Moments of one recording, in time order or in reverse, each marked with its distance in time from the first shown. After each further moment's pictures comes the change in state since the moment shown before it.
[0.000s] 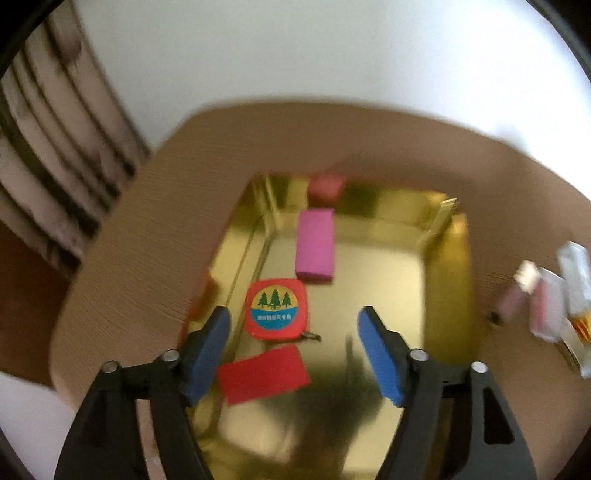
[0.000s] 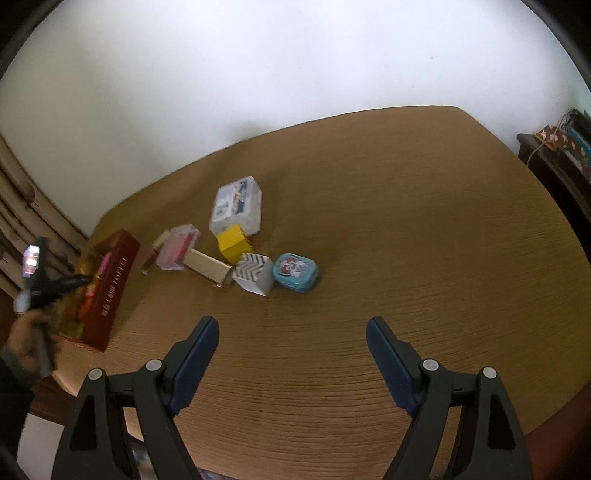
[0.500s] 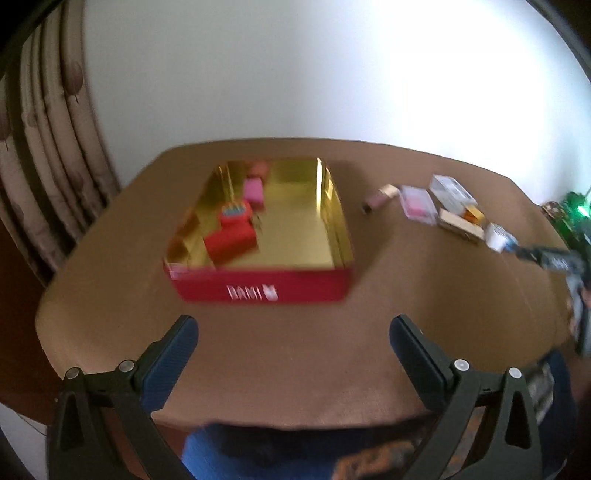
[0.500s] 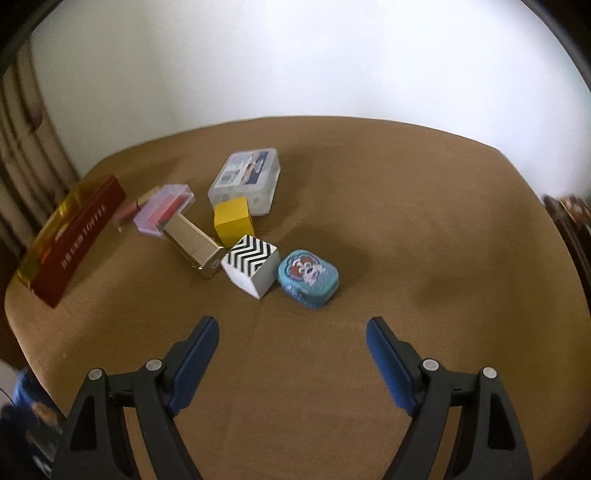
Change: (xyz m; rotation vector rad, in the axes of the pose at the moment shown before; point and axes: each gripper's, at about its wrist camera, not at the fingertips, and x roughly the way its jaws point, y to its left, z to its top) left arm -0.112 0.011 -0.175 0.094 -0.221 -0.254; right arm 0.061 0.019 0.003 -0.269 0.001 -0.048
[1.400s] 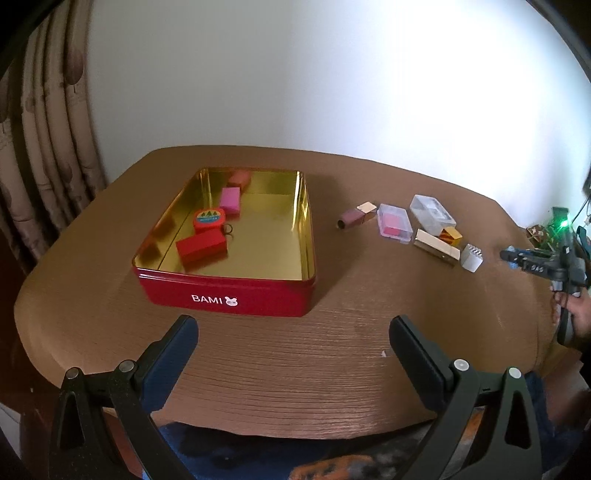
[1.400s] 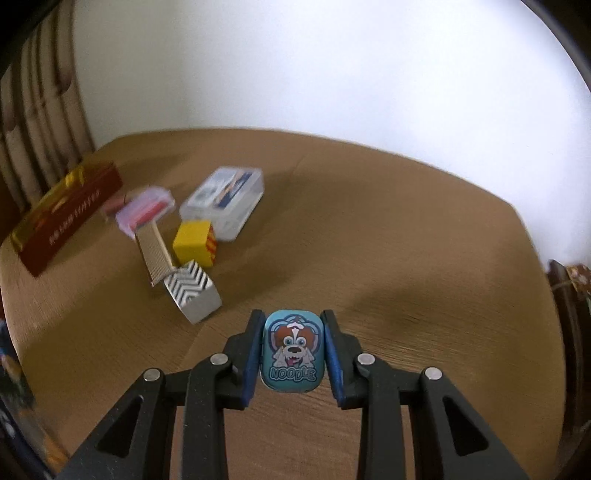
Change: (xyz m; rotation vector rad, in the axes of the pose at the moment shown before) left arm -0.001 -0.021 0.010 -0.072 -0.046 -0.052; right arm -0.005 -0.033 0.025 -0.159 -0.062 -0.001
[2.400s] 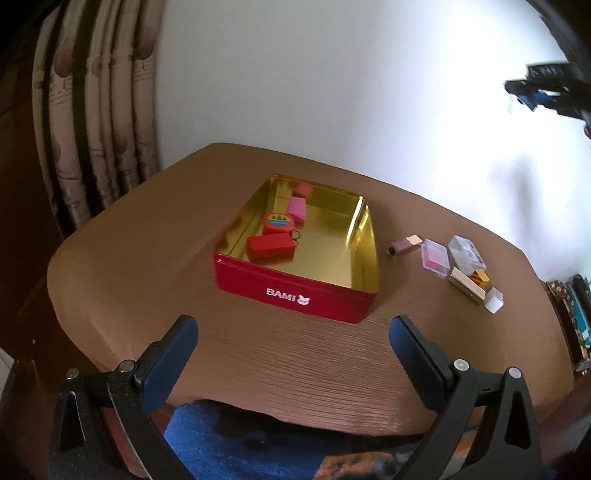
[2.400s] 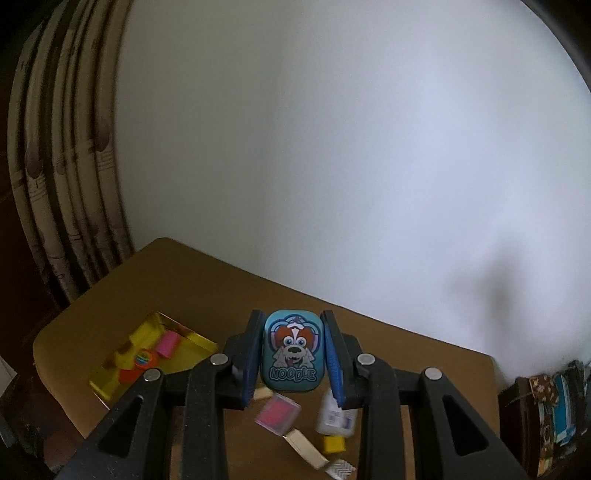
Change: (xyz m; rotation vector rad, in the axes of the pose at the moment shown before) left arm -0.032 0.056 -0.006 -0.199 -0.053 0.102; right arm -0.147 0.223 0.244 -0.138 -0.229 -0.055
